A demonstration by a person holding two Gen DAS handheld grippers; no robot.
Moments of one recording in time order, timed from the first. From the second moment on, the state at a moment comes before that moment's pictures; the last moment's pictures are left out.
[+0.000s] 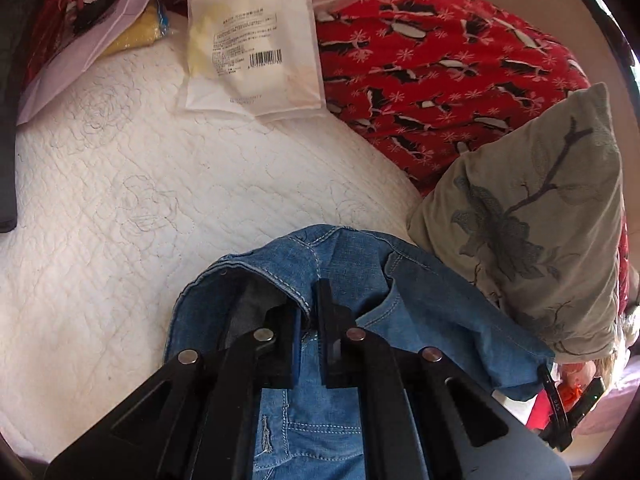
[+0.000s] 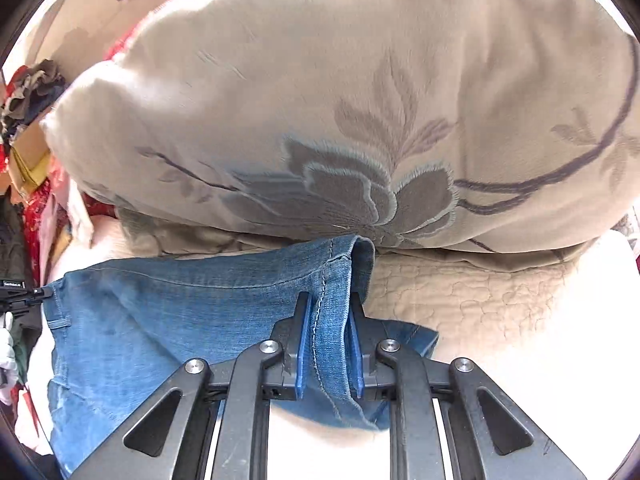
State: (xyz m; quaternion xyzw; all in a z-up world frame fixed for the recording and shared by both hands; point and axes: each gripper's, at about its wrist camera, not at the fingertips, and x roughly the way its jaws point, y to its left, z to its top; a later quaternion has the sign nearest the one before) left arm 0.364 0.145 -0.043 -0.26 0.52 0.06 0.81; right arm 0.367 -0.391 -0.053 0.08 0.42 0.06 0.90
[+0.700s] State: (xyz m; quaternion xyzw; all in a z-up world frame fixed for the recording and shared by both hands) left arm 0.198 0.137 0.012 -0.30 0.46 -0.03 0.84; right arm 0.145 -0.435 0.009 0.19 0.36 0.11 0.91
